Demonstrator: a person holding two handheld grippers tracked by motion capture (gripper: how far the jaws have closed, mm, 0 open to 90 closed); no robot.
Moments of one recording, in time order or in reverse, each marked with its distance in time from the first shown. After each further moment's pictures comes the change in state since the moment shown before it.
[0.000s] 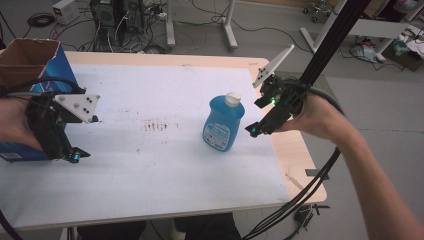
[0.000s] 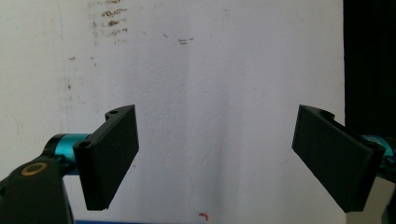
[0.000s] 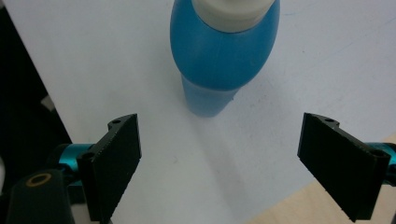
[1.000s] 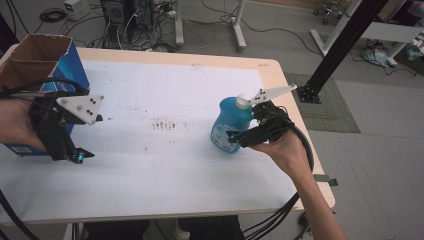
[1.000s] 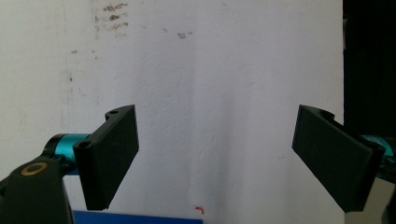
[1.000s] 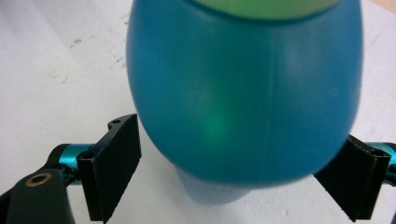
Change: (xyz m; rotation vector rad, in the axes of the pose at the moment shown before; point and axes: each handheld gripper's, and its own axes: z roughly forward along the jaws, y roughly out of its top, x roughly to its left) left arm -0.009 -0.009 -0.003 -0.012 0.030 -0.007; right arm 0.017 -0.016 0.073 -0.312 -0.123 0.185
